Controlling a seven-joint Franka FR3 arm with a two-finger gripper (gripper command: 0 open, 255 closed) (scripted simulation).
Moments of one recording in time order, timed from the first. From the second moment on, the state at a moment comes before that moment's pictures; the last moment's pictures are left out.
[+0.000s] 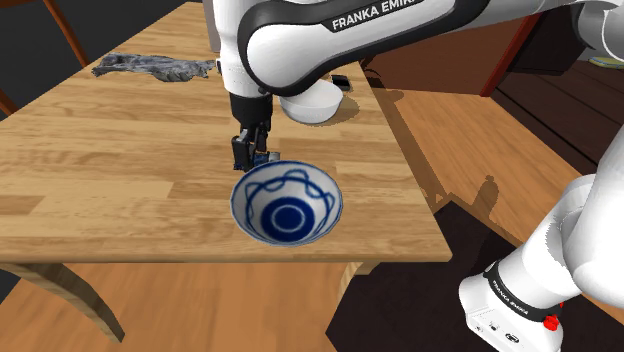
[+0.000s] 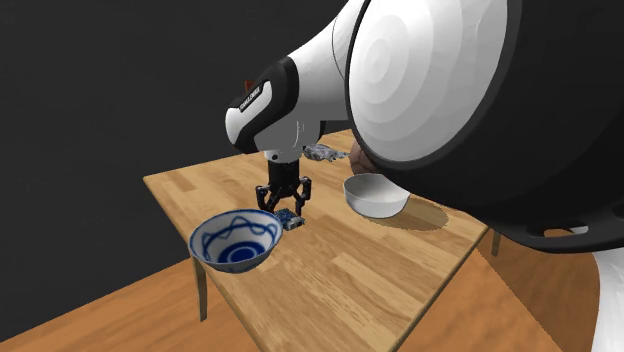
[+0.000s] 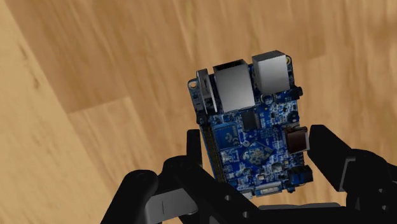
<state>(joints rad) 0.31 0.27 0.33 -1.75 -0.09 2.02 -0.05</state>
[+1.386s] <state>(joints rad) 0.31 0.24 0.34 -1.63 -0.07 1.86 -0.06</state>
